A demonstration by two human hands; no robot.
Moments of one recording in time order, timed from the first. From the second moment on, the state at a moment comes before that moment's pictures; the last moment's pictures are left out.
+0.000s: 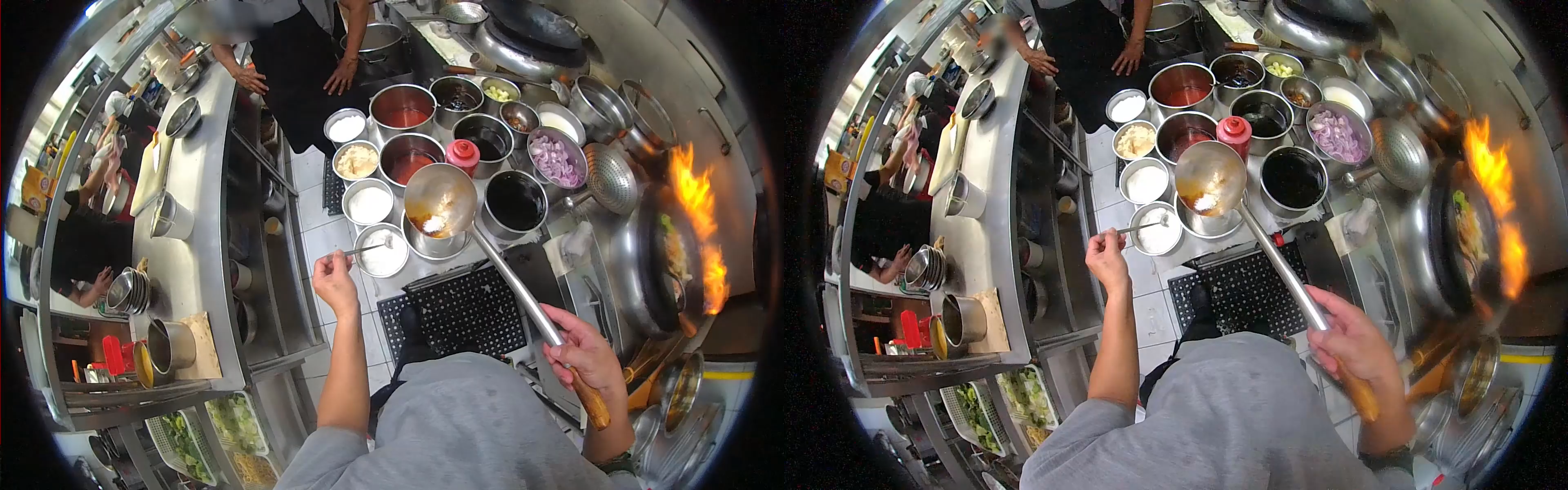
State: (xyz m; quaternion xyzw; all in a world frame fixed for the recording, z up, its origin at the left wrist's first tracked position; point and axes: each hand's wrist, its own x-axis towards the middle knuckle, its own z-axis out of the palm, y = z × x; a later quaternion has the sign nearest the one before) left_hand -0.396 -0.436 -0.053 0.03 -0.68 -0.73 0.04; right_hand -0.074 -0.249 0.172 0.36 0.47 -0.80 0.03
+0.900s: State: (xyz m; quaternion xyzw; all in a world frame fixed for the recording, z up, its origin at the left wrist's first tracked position) left_hand -0.401 -0.255 -0.004 -0.37 -0.86 -0.36 0.01; right_hand 0.180 -0.134 0.181 0.68 0.61 -0.37 -0.19
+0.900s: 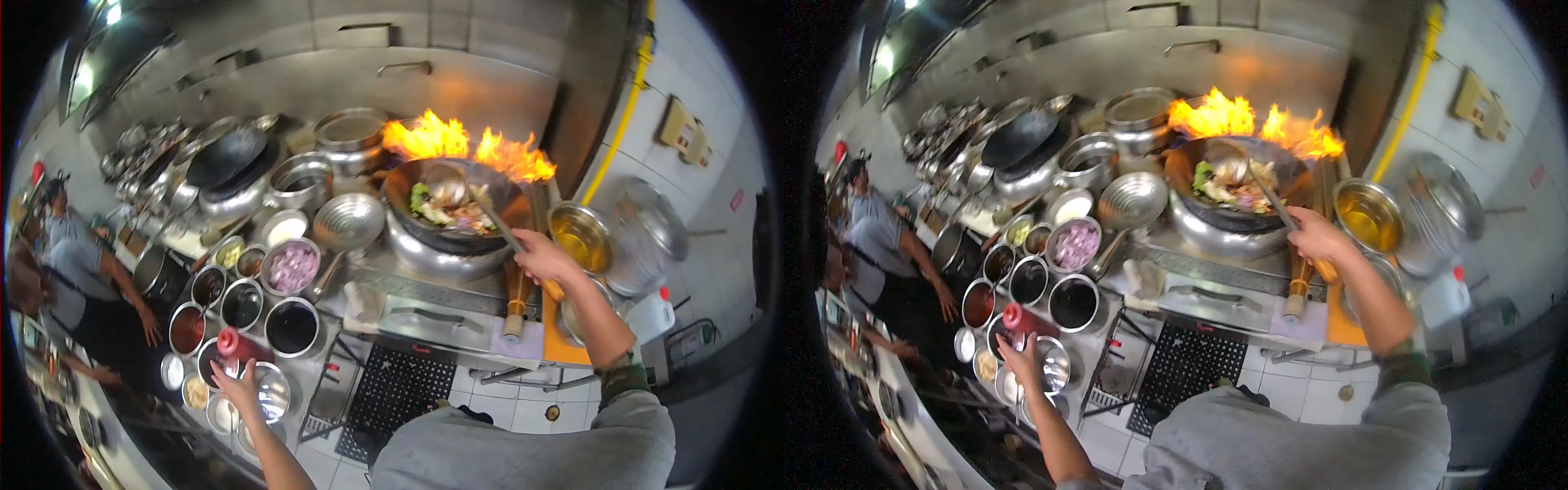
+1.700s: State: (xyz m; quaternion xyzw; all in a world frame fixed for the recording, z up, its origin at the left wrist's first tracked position) left_hand -0.354 -0.155 0.128 -0.59 -0.50 -0.61 -0.15; right_hand 0.161 -0.101 0.139 0.51 0.23 -0.67 -0.49
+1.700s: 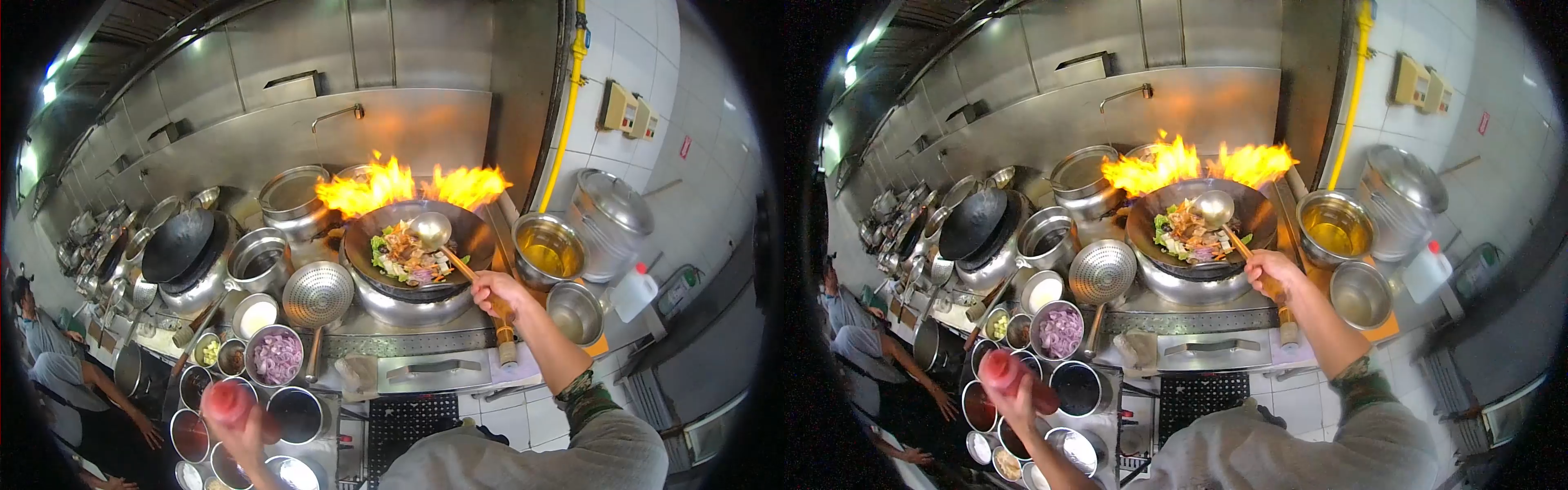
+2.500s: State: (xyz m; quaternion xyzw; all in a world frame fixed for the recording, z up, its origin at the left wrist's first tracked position) left_hand -0.031 0.057 0.190 -0.86 -0.51 0.01 0.00; right_hand 0.198 -0.191 0.171 0.51 0.30 -0.61 -0.53
